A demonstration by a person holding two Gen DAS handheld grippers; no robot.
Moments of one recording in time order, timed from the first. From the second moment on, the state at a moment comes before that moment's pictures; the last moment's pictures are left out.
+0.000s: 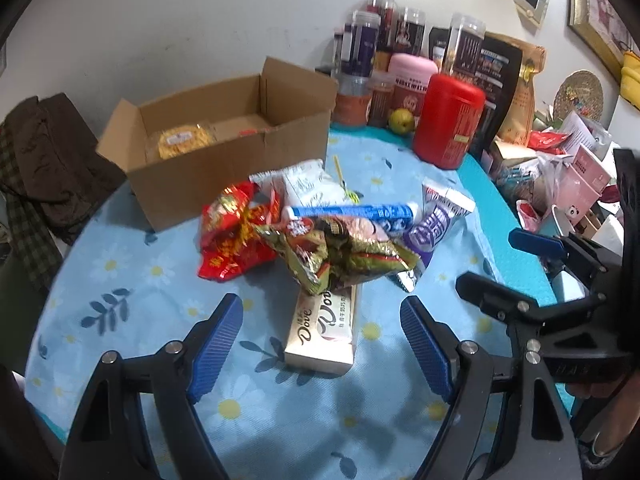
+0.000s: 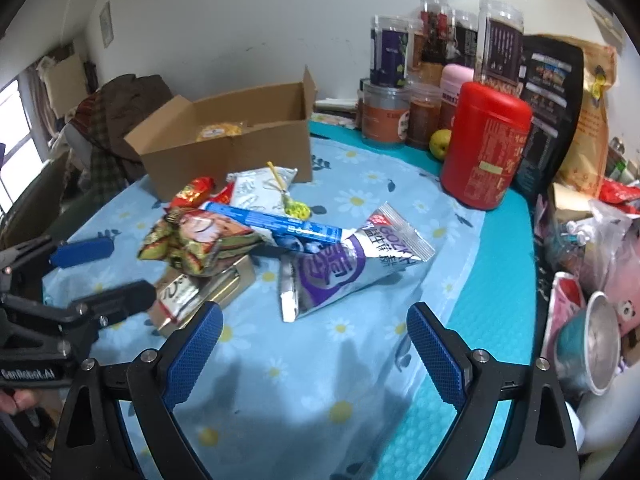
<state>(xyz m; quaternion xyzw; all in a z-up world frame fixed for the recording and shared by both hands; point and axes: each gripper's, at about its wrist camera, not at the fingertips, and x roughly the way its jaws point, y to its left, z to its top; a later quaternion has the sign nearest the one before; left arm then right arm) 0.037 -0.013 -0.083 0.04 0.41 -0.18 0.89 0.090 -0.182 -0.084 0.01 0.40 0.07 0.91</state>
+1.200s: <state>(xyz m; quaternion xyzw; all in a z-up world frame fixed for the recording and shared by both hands) 0.040 -0.023 -0.117 0.03 0.49 -0.22 0.85 0.125 -0.217 -0.124 0.13 0.50 0.10 0.85</state>
